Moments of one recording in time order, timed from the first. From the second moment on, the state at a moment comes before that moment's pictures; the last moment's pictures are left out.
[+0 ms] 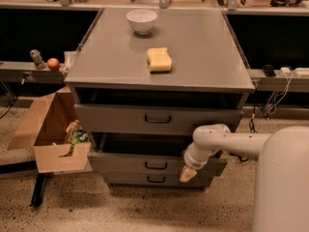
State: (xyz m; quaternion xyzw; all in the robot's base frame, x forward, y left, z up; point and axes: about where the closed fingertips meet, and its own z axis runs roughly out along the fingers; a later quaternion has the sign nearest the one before) arm 0.569 -0.151 0.402 -0.65 0.75 0.09 0.11
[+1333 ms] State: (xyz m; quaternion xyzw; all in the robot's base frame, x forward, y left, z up) arm 0.513 -0.146 0.414 -0.64 0.75 0.13 0.09
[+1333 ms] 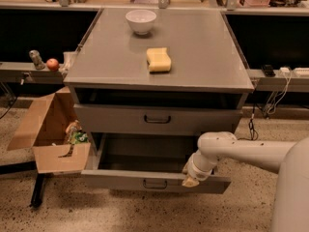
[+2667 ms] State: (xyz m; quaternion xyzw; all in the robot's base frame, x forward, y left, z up) arm 0.513 -0.146 0.414 -0.64 0.75 0.13 0.09
